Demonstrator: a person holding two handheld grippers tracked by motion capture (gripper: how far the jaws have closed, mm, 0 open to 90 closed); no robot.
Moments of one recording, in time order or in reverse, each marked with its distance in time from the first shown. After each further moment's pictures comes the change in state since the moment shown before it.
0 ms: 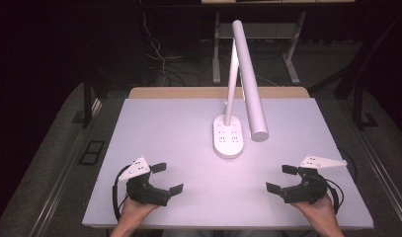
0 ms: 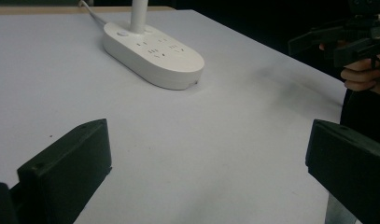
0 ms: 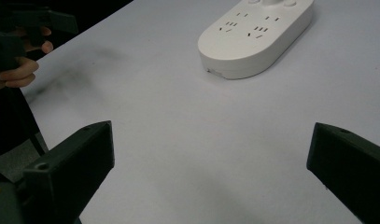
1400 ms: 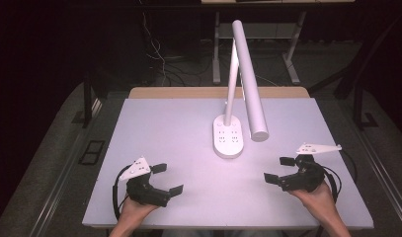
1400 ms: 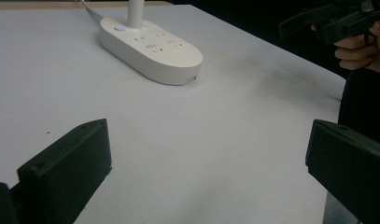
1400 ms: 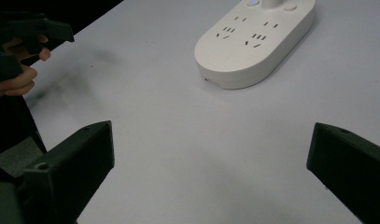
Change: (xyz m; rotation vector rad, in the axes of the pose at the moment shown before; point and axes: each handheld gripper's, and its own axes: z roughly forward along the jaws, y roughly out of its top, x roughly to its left) left arm 0.001 -0.001 0.000 0.014 -0.010 0.003; right arm -0.008 0.031 0.007 0.065 0.010 0.009
